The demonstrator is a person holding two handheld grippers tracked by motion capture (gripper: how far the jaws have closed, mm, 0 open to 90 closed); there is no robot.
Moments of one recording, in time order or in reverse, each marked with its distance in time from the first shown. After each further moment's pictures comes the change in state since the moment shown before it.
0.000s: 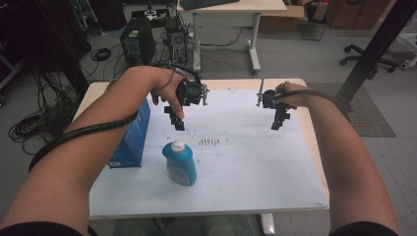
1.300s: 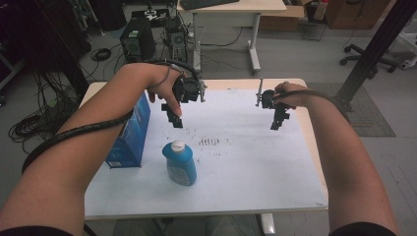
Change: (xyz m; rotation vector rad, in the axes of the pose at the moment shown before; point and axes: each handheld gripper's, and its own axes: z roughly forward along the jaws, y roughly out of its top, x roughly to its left) left arm -0.004 -0.005 -0.016 -0.014 0.025 -0.012; right arm 0.001 0.003 0.000 0.002 -0.003 -0.005
